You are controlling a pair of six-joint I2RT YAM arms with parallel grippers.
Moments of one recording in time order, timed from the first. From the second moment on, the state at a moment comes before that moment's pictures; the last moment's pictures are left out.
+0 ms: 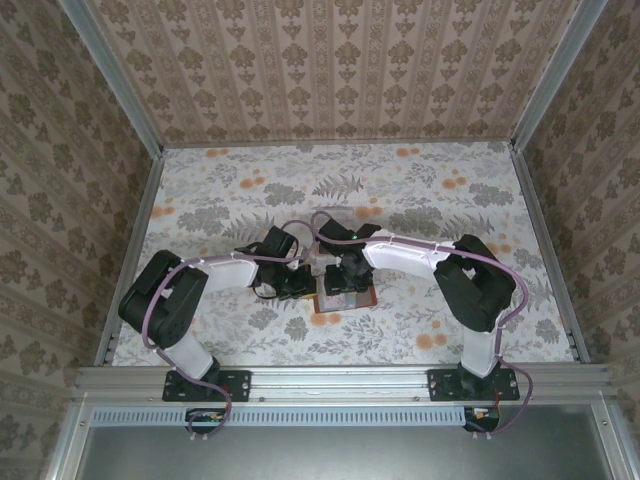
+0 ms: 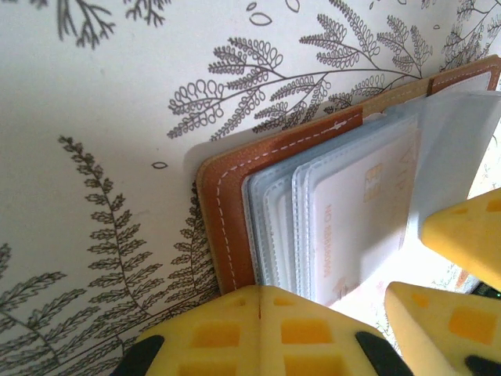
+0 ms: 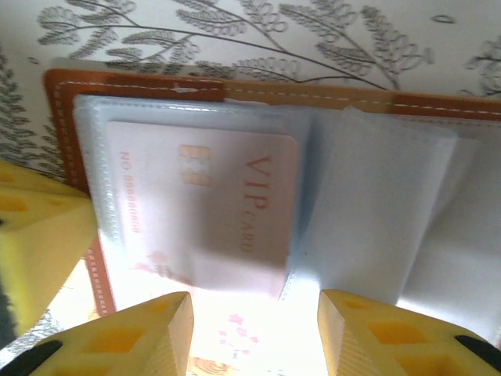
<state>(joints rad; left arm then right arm) -0.63 1.64 0.73 -0.22 0.54 -0.69 0.78 1.87 1.26 -0.80 -0.10 0.66</state>
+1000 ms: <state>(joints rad) -0.60 1.67 0.81 -0.35 0.55 -0.61 0.75 1.82 1.21 -0.88 0.00 0.61</state>
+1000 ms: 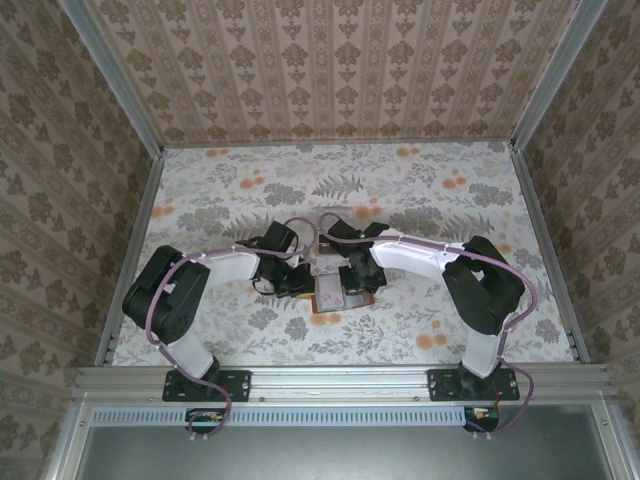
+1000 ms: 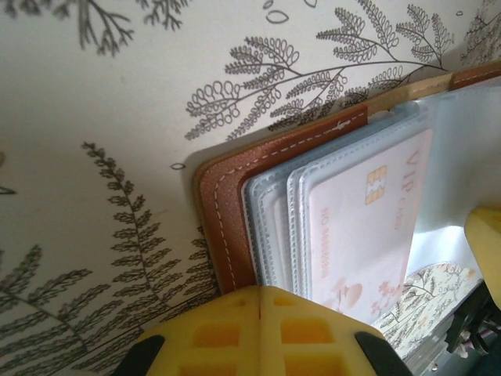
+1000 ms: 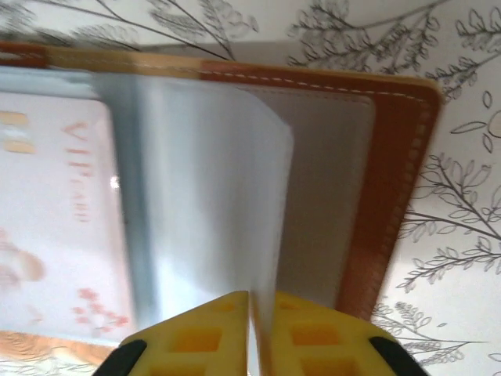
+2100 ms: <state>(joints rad) -0.69 1.71 0.96 -0.50 0.45 -0.61 0.71 1.70 1.15 -0.72 -0.20 0.64</state>
